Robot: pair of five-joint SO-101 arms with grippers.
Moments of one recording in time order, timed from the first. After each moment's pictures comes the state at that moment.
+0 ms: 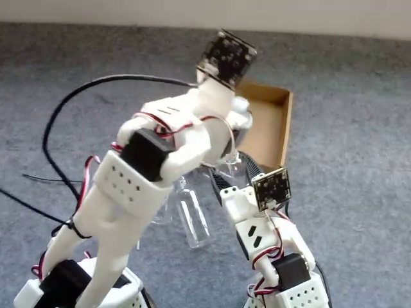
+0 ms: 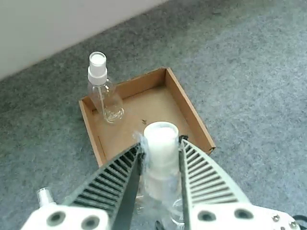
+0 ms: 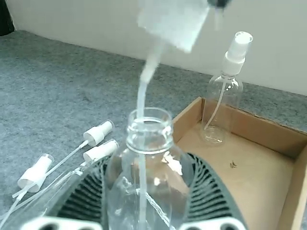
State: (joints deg) left arm 31.0 -20.0 -4.4 70.4 6.7; right arm -25.5 -104.5 91.1 31.5 2.8
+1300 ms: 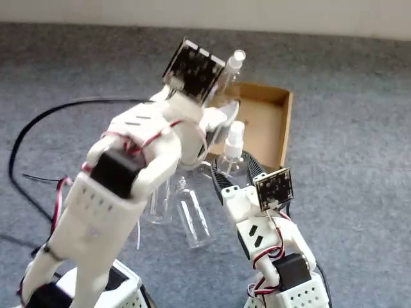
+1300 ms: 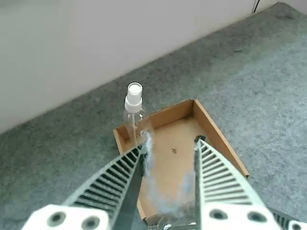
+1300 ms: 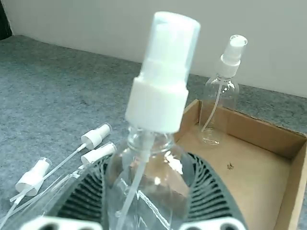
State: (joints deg) left arm 27.5 -32.8 8.7 58.2 0.8; right arm -25.2 -104.5 91.0 31.5 2.6
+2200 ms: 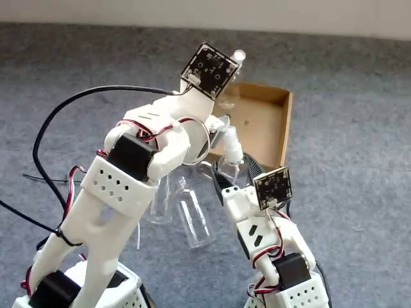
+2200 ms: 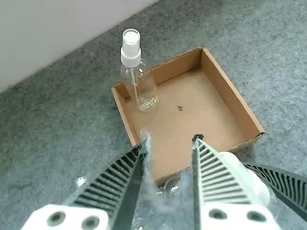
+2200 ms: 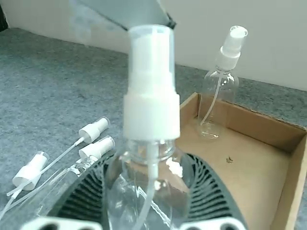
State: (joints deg) left arm 28.1 -25.9 10.0 64.0 -1.8; right arm -25.1 -104.4 91.2 31.5 2.6
